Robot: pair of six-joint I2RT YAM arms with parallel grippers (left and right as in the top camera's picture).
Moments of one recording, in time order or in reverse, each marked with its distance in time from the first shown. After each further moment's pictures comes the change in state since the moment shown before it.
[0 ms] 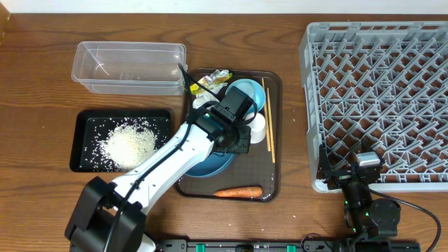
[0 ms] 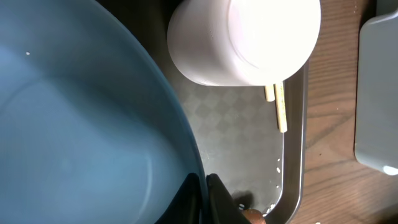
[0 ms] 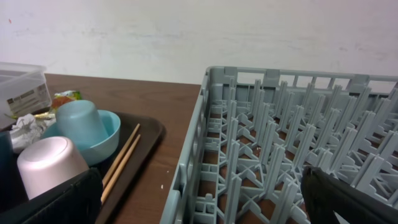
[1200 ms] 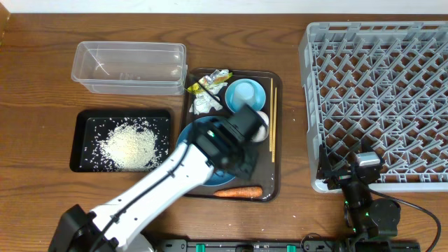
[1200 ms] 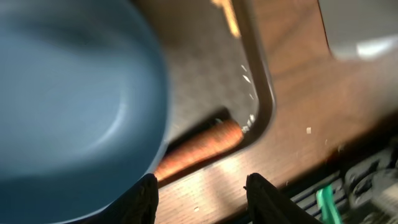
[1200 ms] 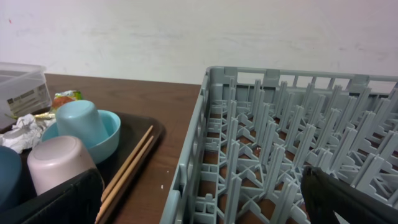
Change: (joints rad) left arm -0.185 -0.135 0.027 -0.221 0.000 0.114; right arm 0.000 0.000 0.000 0.000 0.000 0.000
